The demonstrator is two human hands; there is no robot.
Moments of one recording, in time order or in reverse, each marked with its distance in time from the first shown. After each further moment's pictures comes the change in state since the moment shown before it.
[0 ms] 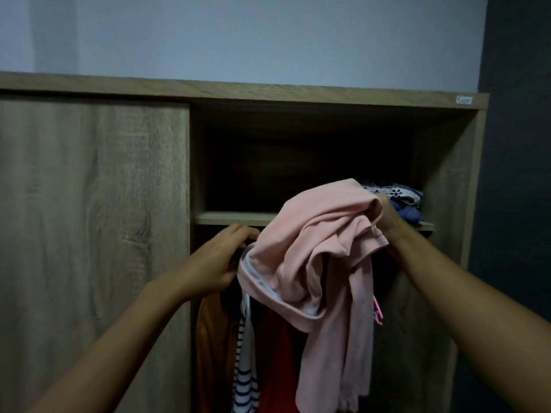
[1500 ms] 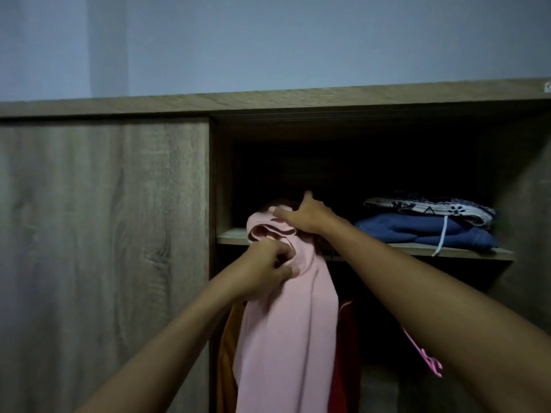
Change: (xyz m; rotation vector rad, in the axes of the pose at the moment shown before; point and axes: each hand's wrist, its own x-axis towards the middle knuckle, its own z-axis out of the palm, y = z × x) left_hand 0.060 0.024 0.008 -0.027 -0.086 -0.393; right_hand 0.121 0.024 0.145 -0.703 -0.206 0.108
